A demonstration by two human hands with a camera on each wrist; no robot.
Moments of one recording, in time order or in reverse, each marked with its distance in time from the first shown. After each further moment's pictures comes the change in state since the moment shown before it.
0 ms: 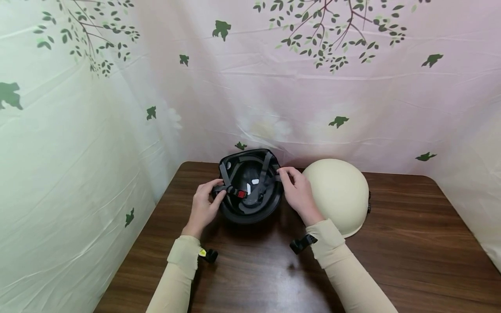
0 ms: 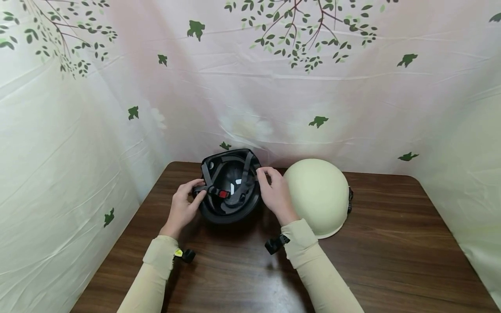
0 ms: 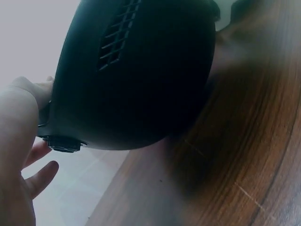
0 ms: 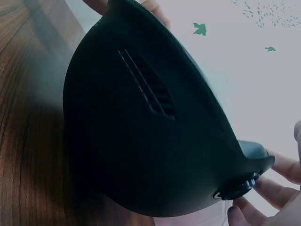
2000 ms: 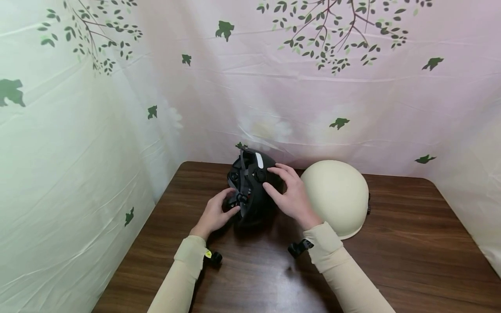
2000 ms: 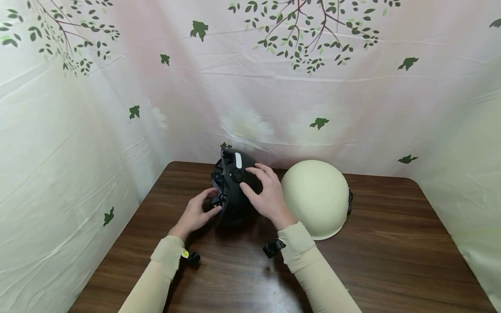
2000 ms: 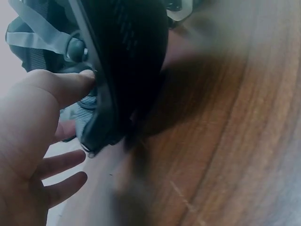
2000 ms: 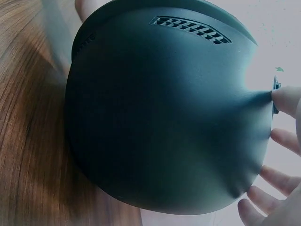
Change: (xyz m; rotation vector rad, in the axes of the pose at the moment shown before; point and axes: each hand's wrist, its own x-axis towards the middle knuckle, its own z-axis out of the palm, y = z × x) left_hand -0.013 -0.013 0.028 -0.050 -0.368 -0.185; right_hand -0.011 -0.012 0.009 -0.131 -0.042 -0.265
